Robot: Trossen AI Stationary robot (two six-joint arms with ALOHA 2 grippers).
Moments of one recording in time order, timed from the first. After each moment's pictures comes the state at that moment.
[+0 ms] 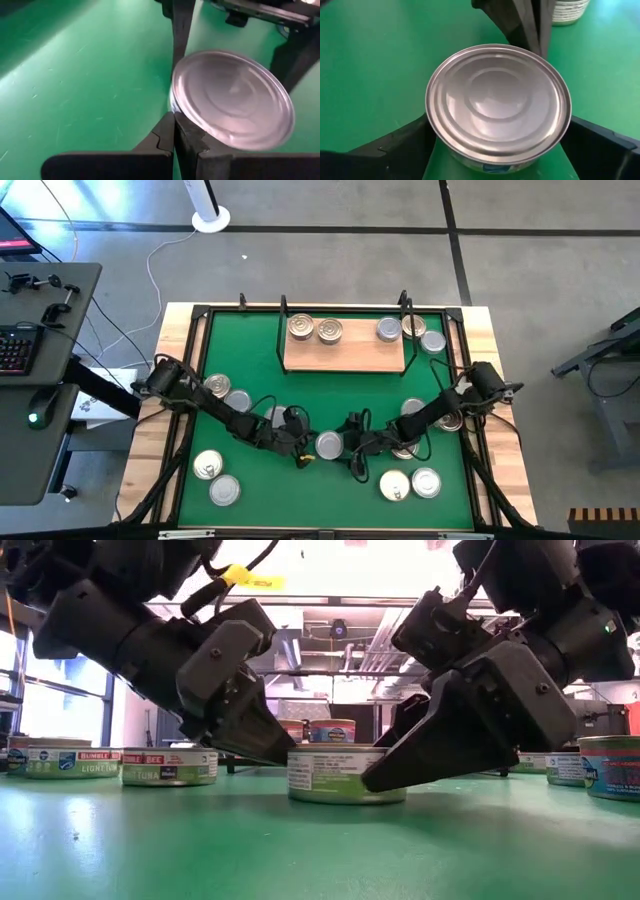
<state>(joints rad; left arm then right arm) -0.40 1.93 0.77 0.52 -0.52 -0.53 0.39 1.96 0.74 0.64 0.31 0.20</state>
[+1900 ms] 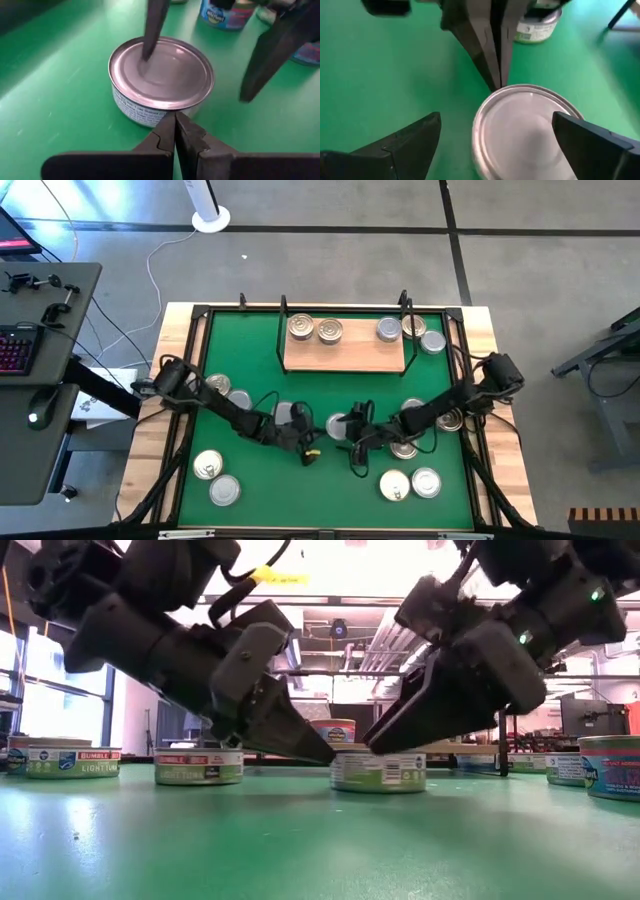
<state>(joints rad) -0.36 1.98 0.78 0.62 -0.48 -0.46 0.37 1.80 0.74 0.40 0.38 0.18</state>
